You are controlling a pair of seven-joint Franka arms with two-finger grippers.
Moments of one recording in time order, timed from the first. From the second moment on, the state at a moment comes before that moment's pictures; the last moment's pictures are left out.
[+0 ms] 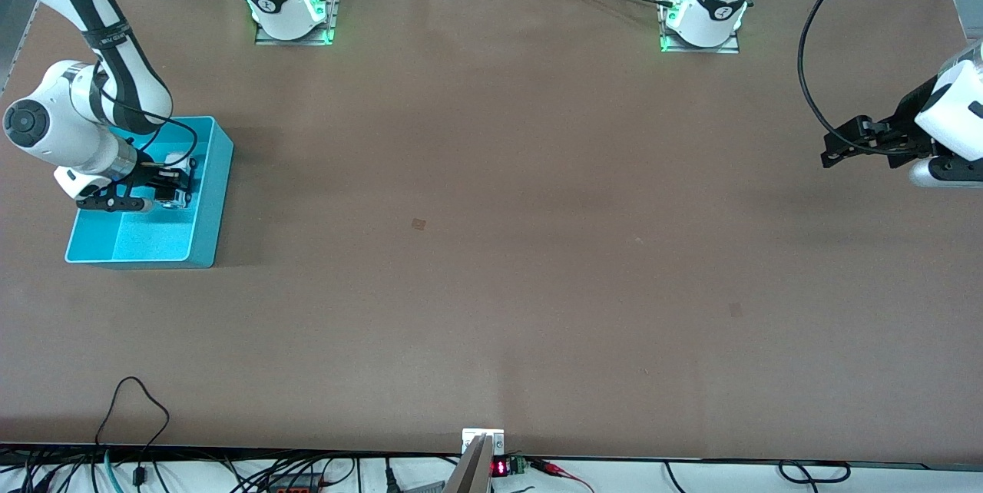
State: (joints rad) left arm -0.03 0.08 0.01 -1.55 -0.02 1.62 -0.03; right arm -0.45 0.34 0.10 -2.27 -0.19 2.53 -0.17
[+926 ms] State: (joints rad) left arm 0.02 0.08 -0.03 -1.55 -0.02 1.62 -0.03; right arm -0.46 0.22 0.14 -2.12 -0.16 2.31 -0.23
